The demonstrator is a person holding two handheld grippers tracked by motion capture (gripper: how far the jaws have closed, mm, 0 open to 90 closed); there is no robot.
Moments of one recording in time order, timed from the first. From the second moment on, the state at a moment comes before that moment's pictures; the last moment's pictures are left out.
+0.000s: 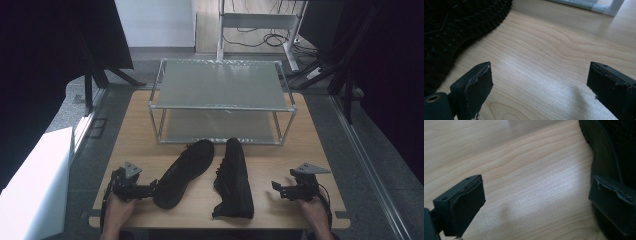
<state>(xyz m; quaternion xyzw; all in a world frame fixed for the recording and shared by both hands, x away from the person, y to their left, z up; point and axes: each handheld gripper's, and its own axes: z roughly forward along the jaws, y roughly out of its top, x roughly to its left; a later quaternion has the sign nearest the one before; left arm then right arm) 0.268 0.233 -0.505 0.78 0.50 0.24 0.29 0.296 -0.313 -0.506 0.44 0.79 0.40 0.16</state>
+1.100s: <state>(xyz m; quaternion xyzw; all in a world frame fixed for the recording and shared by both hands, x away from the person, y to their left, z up) 0.256 0.152 -0.507 0.83 0.40 0.17 0.33 0.297 -0.314 -0.506 0.45 0.78 0.40 0.15</state>
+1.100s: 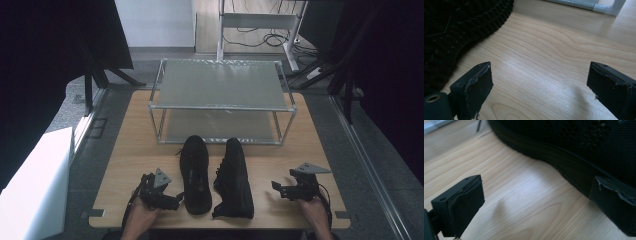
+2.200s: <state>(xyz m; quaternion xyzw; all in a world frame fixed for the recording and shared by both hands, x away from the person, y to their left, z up) 0.262 0.194 -0.508 0.78 0.48 0.21 0.33 0.300 -0.277 -0.463 0.43 0.78 0.44 0.15</state>
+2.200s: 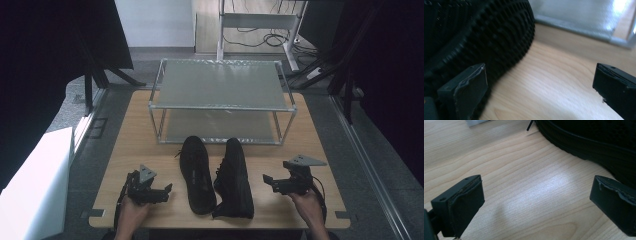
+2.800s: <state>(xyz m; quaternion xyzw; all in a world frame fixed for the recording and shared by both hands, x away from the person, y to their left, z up) 0.262 0.193 -0.509 0.79 0.48 0.21 0.33 0.316 -0.212 -0.451 0.41 0.80 0.42 0.15</state>
